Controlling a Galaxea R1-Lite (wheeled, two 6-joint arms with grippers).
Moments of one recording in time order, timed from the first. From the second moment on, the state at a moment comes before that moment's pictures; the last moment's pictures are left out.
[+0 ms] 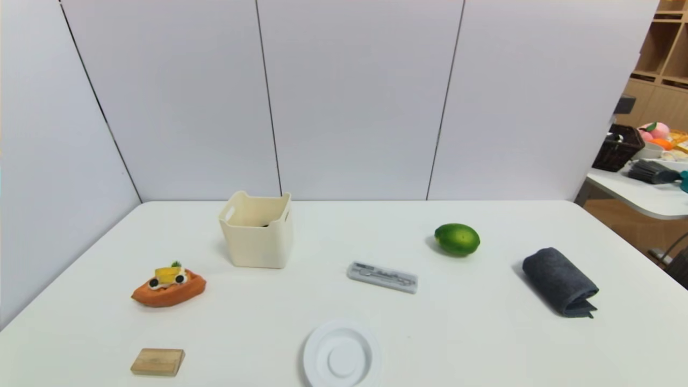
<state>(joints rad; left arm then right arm) 0.00 0.10 0.00 -0.20 -0.02 0.13 0.00 0.00 0.00 -0.02 0.00 -0.03</state>
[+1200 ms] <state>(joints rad) 0.01 0.00 0.00 -0.01 0.02 -0.03 0.00 0.00 0.00 -0.02 0.00 -0.03</state>
